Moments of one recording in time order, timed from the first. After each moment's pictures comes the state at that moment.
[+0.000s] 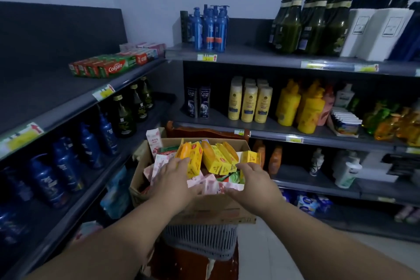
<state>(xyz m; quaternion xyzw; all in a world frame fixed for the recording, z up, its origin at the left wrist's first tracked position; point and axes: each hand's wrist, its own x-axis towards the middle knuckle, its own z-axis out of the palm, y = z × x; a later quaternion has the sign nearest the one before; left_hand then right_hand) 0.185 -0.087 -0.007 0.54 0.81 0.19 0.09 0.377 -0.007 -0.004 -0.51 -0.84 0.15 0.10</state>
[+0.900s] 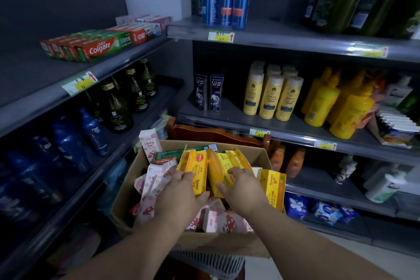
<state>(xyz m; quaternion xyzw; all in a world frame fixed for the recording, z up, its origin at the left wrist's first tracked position) 0.161 0.015 -0.046 0.47 0.86 0.15 0.13 0.286 0.112 -0.056 -0.53 -0.81 0.26 0.09</state>
